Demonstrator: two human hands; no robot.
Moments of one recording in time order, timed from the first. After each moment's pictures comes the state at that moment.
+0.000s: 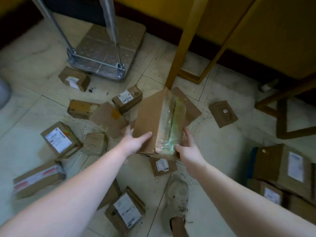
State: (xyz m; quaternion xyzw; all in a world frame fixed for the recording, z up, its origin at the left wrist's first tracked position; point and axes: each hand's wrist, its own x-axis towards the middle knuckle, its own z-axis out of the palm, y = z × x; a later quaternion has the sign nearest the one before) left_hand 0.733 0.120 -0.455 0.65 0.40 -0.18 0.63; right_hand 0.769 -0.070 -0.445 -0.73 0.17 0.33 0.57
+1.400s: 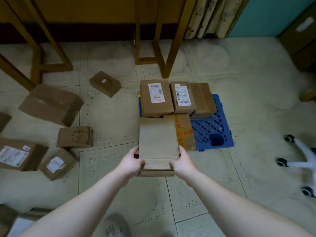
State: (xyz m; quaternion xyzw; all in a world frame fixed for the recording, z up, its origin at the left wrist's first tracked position) left_hand 0.564 -0.392 -0.421 0.73 0.15 -0.43 0.51; right_hand 0.500 -0.561 -0.397 -0.77 0.39 0.22 0.45
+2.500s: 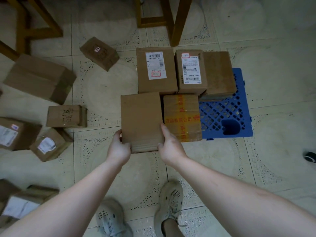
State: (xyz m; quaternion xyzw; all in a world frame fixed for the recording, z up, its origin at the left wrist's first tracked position) left_hand 0.594 -0.440 -0.531 0.81 0.24 -0.29 0.45; right_hand 0.553 -0.610 -0.521 -0.81 0.25 0.28 0.44
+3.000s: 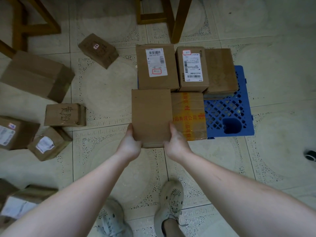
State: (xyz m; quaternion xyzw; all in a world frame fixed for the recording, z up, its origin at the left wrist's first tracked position) left_hand 0.601 -0.460 -0.535 0.83 0.15 -0.36 0.40; right_hand 0.559 -0.620 -0.534 -0.81 0.29 0.30 0.41
